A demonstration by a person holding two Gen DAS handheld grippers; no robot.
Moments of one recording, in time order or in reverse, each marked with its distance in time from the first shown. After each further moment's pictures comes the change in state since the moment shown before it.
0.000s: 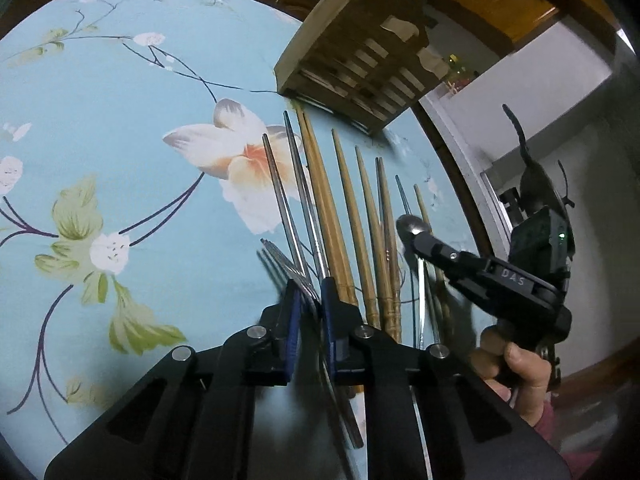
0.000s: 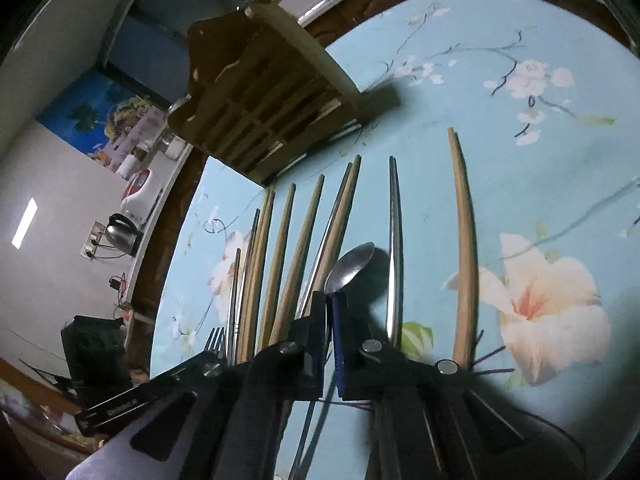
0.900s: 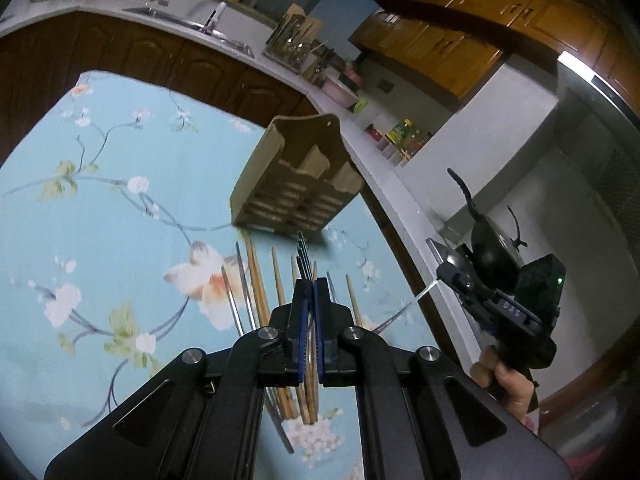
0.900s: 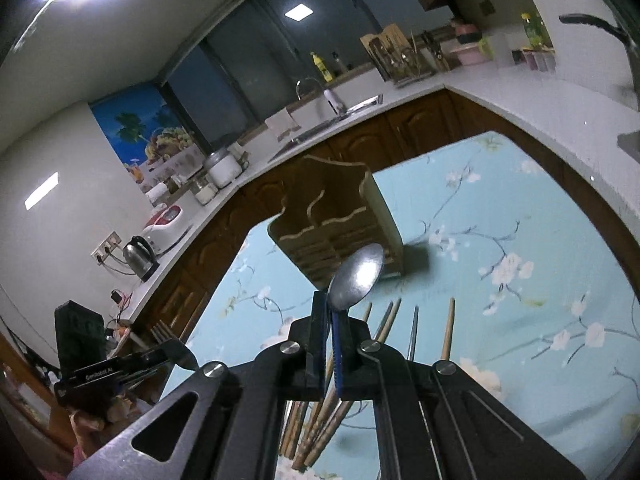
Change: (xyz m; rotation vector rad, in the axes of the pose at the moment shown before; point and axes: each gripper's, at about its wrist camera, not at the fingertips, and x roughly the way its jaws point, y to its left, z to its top) left arm -0.108 -0.047 0.046 0.076 -0.269 -0.085; right arm -0.112 0.074 0.040 -0.211 -0.311 0.007
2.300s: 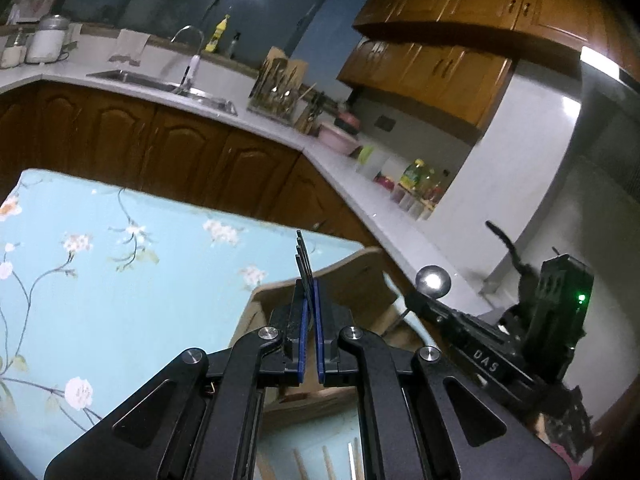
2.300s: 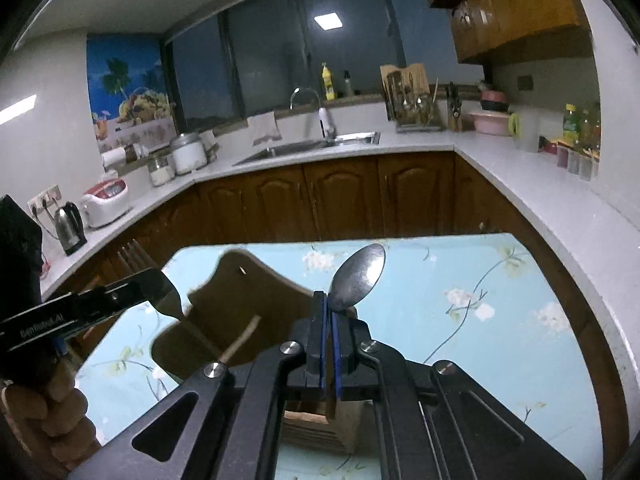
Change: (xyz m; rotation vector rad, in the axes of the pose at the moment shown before) left arm 0.150 0.010 0.133 0.133 -0.176 0.046; right arm 0.159 0.008 0.091 -0.291 -0.045 -0.204
